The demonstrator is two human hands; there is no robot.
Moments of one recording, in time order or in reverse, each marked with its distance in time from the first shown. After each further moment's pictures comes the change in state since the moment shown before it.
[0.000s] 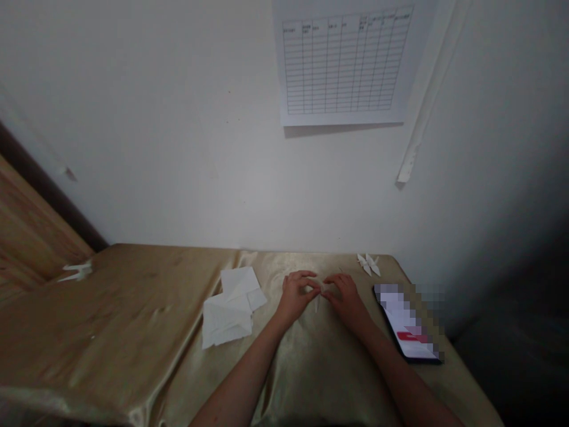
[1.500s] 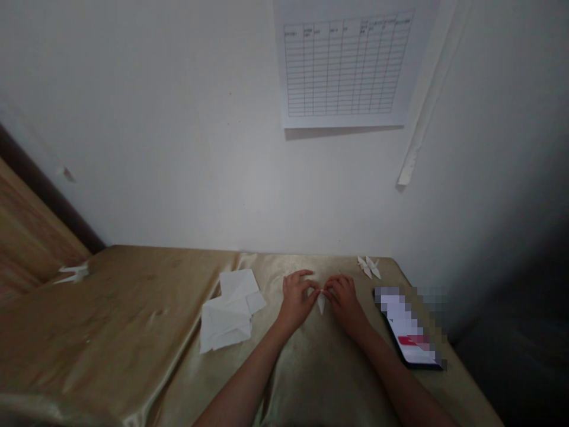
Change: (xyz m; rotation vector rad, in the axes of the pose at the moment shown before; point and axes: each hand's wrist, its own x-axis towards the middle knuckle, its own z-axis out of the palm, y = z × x) left_hand -0.006 0.005 0.006 0.118 0.095 0.051; right_hand 0.000 -0.005 0.007 -0.022 0.043 -0.018
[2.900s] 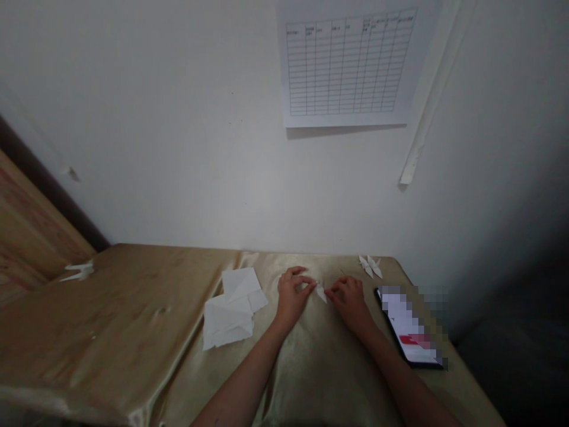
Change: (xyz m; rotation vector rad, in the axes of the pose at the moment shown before) left_hand 0.006 -0.007 -0.005 -0.086 0.123 -0.126; right_hand -0.006 0.013 -0.001 -0.102 0.003 0.168
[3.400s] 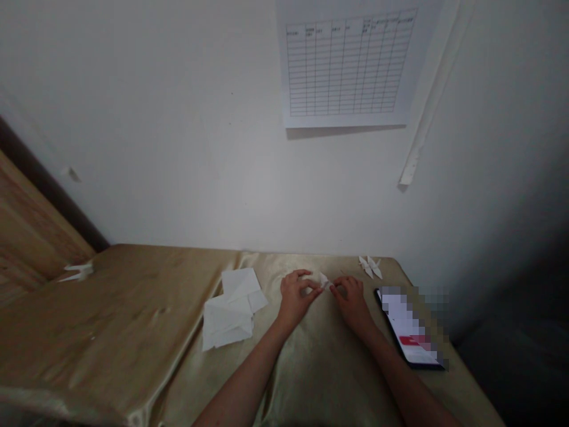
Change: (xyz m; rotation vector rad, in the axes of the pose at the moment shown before) left_hand -0.003 0.002 0.004 0.119 -0.106 0.042; right_hand 0.003 -0.002 -0.002 0.081 0.039 0.085
